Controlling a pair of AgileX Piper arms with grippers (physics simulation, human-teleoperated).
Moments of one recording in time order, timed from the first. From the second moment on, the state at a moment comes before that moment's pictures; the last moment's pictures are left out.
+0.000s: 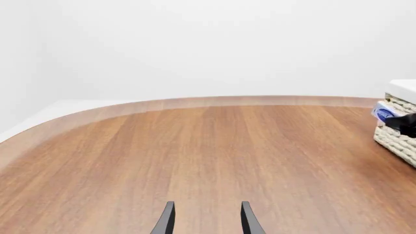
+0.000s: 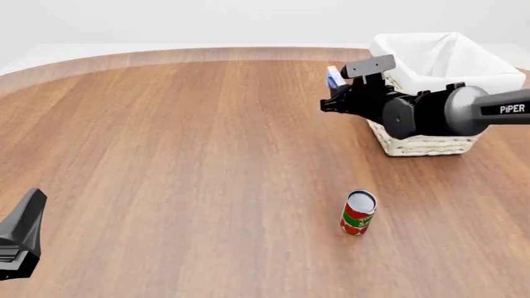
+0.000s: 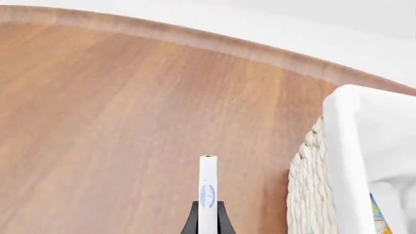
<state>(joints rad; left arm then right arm) 0.00 0.00 0.00 0.00 0.00 0.27 1.86 -1.10 -0.31 -0.07</state>
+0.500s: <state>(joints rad) 0.00 0.00 0.00 0.00 0.00 0.30 1.70 -1.02 -0.30 -0.10</state>
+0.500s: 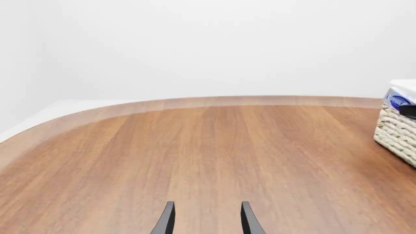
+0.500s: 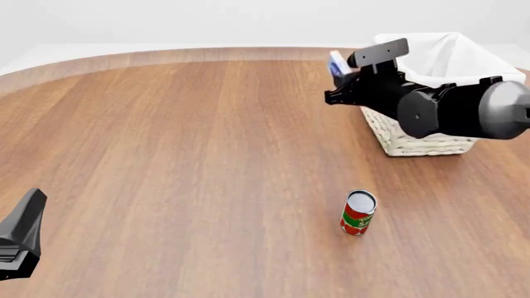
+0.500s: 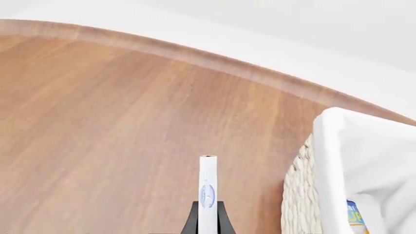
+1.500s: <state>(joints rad) 0.00 0.00 0.00 0.00 0.00 0.29 1.40 -0.90 -0.25 -0.17</state>
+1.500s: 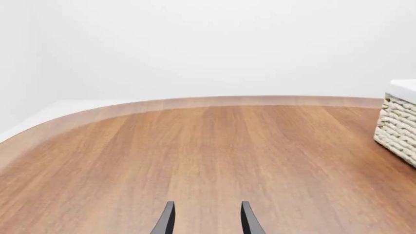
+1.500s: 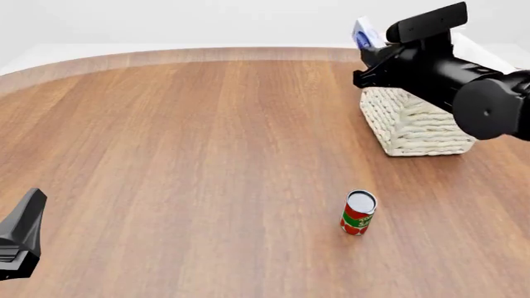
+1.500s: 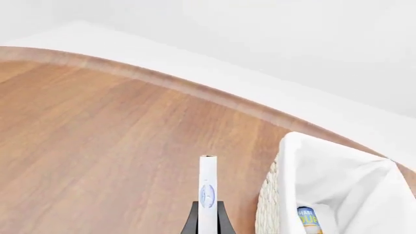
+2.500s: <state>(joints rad) 0.00 0.00 0.00 0.00 0.00 0.11 1.23 -0.98 -0.13 -0.24</state>
